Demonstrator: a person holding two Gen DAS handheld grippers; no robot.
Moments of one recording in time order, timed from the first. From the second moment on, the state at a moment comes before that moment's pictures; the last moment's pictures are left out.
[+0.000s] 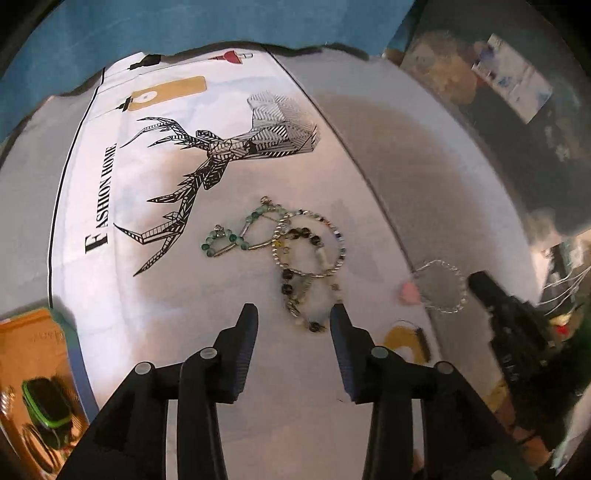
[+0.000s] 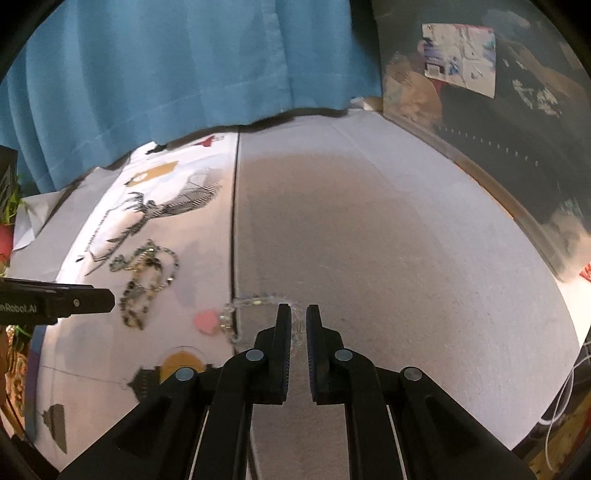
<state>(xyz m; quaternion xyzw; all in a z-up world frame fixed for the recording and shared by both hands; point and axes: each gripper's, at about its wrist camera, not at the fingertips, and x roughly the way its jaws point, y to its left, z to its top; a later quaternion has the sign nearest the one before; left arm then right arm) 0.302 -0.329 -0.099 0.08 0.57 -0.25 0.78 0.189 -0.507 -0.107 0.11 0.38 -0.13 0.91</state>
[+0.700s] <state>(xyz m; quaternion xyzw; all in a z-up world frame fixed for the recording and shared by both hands) 0.289 -0.336 -0.076 0.10 0.52 -0.28 0.80 0.203 -0.508 -0.120 0.09 0.39 -0.11 0.91</state>
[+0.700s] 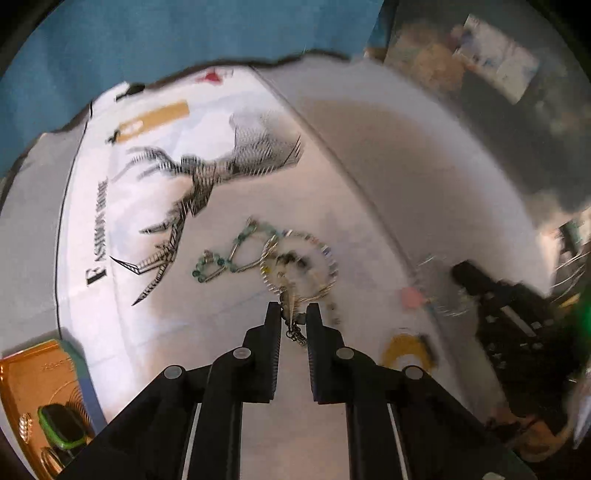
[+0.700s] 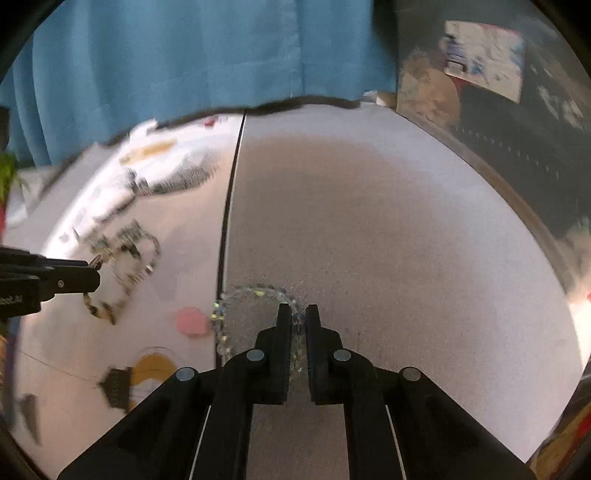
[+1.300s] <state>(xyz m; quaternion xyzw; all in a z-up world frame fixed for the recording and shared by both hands) 0.207 -0.234 0.056 0.02 0.44 -0.29 0.85 0.123 -0.463 -0.007 0.06 0.32 -0.09 0.94</state>
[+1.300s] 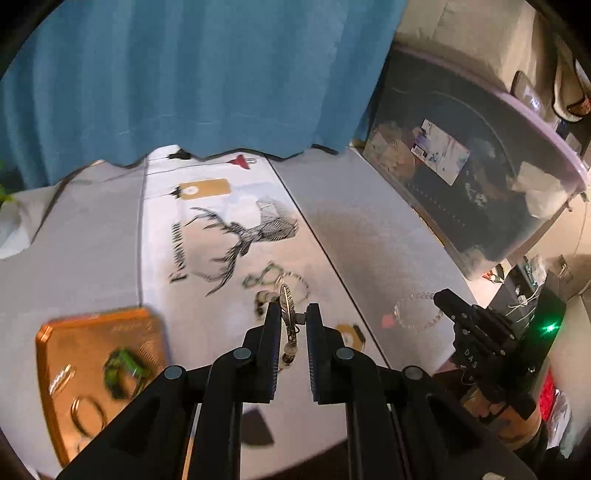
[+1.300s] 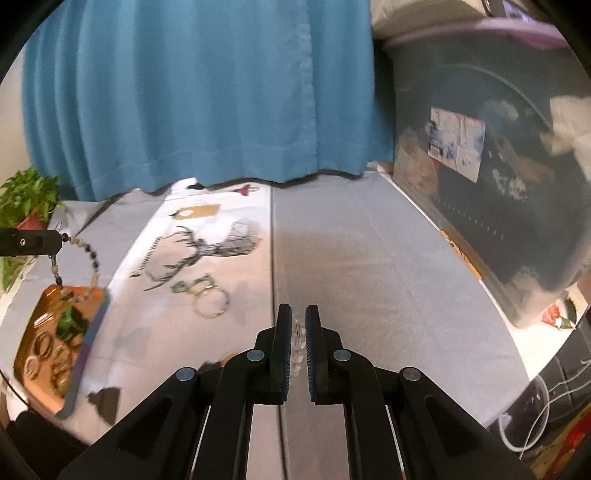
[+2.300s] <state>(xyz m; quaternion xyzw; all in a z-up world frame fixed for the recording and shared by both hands) 0.012 -0.021 0.033 -0.04 0.41 -0.20 0.89 -0.016 -0.206 0.004 -0.07 0.37 0.10 0.92</state>
